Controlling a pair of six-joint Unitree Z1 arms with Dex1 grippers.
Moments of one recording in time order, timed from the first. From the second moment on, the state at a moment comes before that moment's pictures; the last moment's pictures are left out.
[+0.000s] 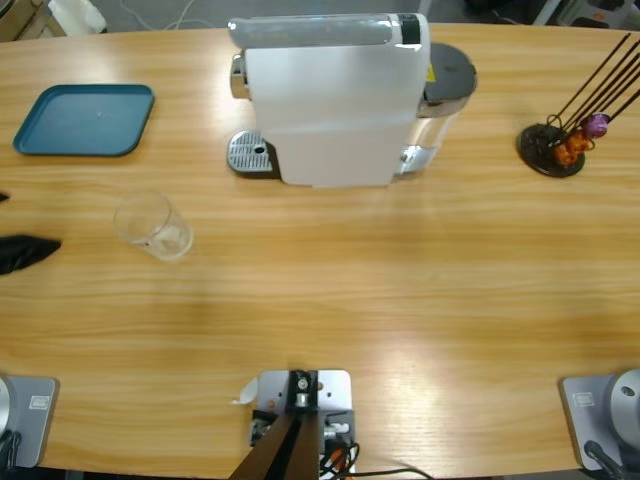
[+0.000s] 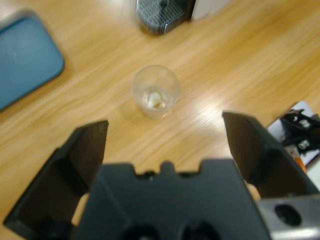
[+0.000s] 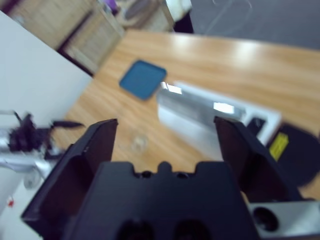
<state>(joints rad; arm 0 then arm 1) -0.92 1.01 -0.87 0.75 0.18 -0.30 0.67 1.41 -1.32 0.45 0.23 0.38</state>
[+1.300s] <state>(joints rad) -0.92 1.48 -0.40 -0.23 0.32 -0.36 0.60 1.27 -0.93 0.42 0.24 0.38</state>
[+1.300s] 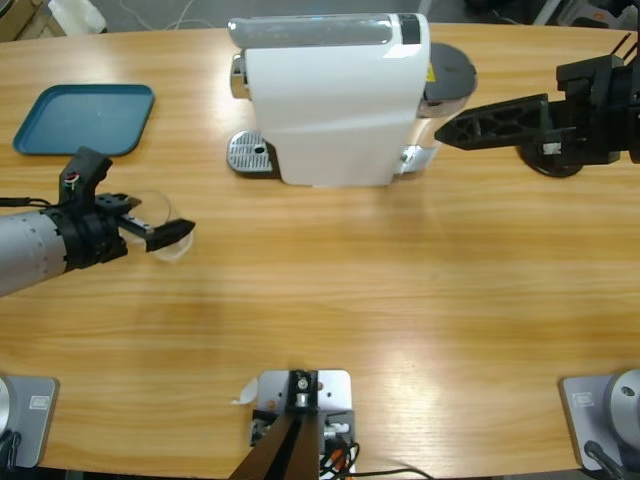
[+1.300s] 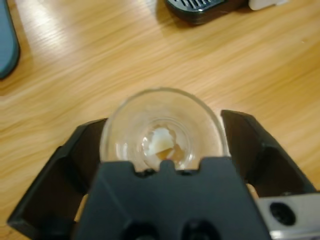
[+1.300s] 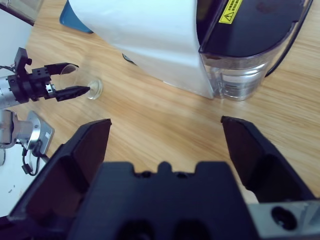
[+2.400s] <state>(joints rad) -0.33 1.72 -0.76 -0.22 -0.54 0.62 0.50 1.34 -0.93 0.38 0.29 0.37</state>
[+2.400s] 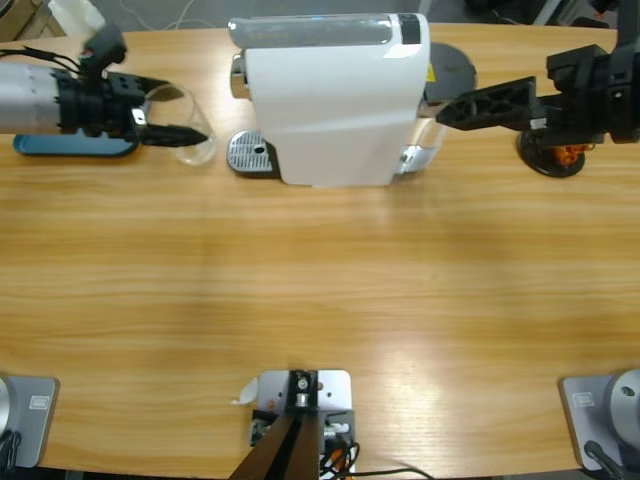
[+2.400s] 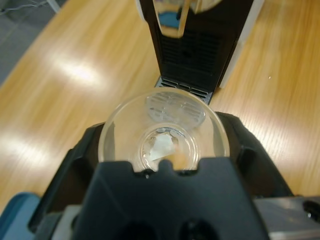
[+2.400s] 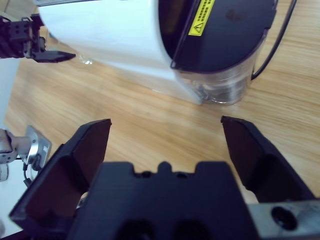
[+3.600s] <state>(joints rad) -0.44 1.93 -0.95 -0.22 -0.54 0.58 0.48 1.47 -0.93 0.32 0.31 0.35</state>
